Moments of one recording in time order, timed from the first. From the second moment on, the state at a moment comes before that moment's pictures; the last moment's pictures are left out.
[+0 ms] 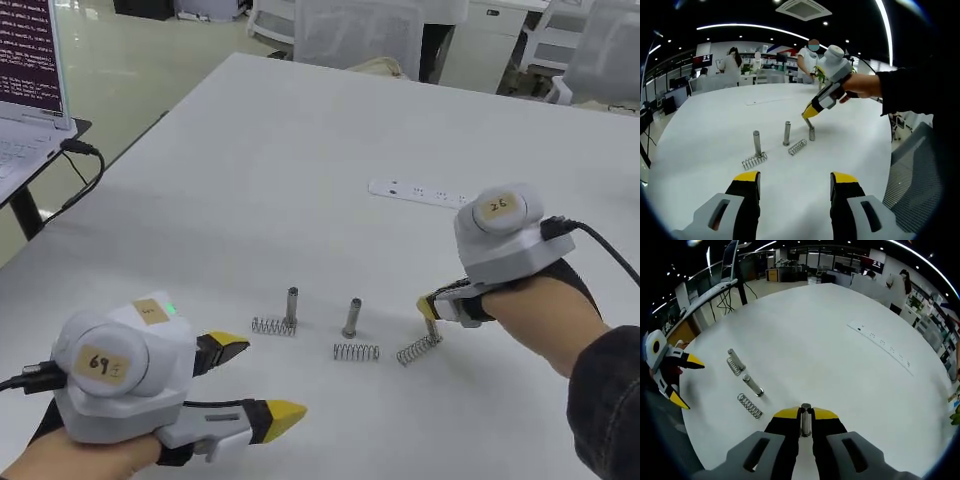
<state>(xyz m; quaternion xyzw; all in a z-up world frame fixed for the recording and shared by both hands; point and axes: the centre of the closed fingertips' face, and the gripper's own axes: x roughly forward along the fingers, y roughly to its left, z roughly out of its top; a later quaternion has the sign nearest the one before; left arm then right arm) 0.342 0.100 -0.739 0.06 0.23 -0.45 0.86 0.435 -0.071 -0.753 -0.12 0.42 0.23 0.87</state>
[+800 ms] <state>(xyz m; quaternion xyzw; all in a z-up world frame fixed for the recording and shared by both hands) 0.338 0.096 -0.740 0.07 0.24 -0.46 0.85 0.410 -0.075 -0.744 -0.10 0.37 0.25 0.89</state>
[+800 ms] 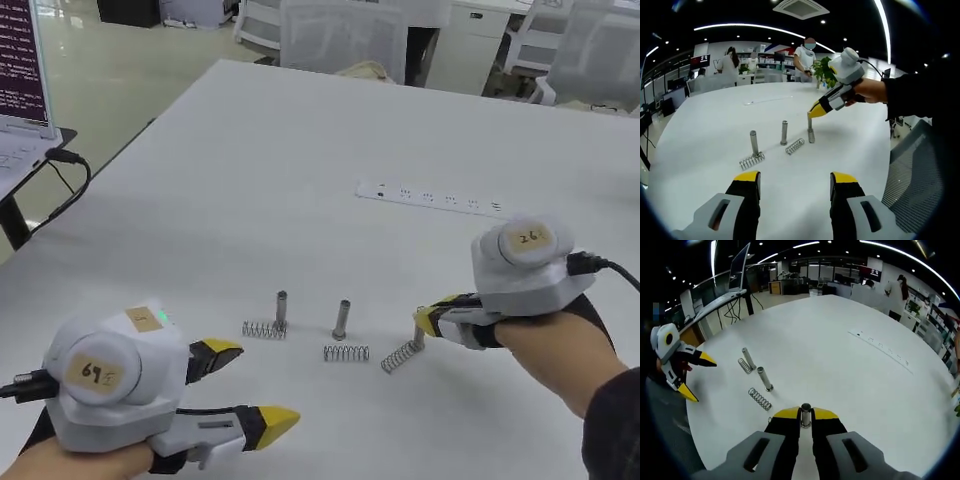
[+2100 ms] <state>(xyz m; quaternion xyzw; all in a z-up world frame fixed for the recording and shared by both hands) 0.336 0.094 -0.743 0.07 0.24 -0.47 0.85 0.395 -0.081 -0.751 -0.09 0.38 0.23 0.89</state>
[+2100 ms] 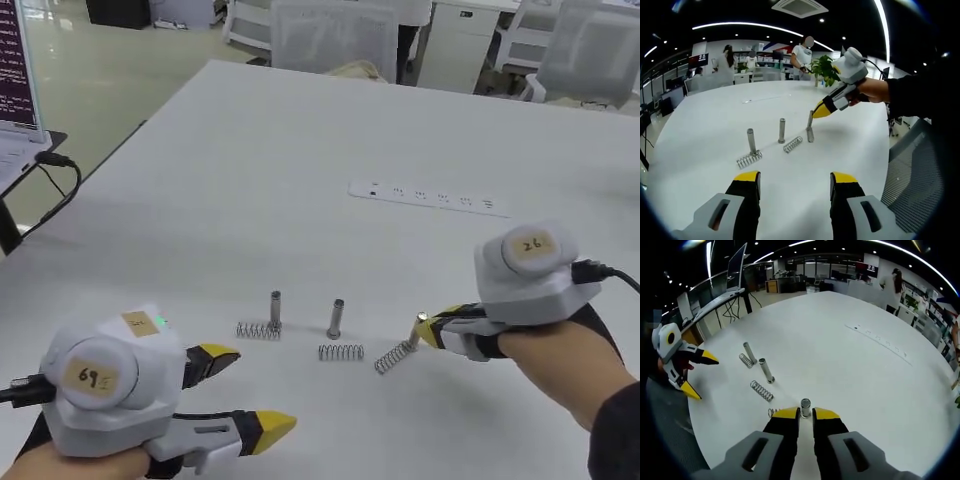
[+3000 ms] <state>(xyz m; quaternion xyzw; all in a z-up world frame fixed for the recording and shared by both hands) 0.335 0.094 -0.746 0.07 0.25 -0.47 0.85 0.380 -0.068 -0.781 -0.05 0.41 0.26 0.87</state>
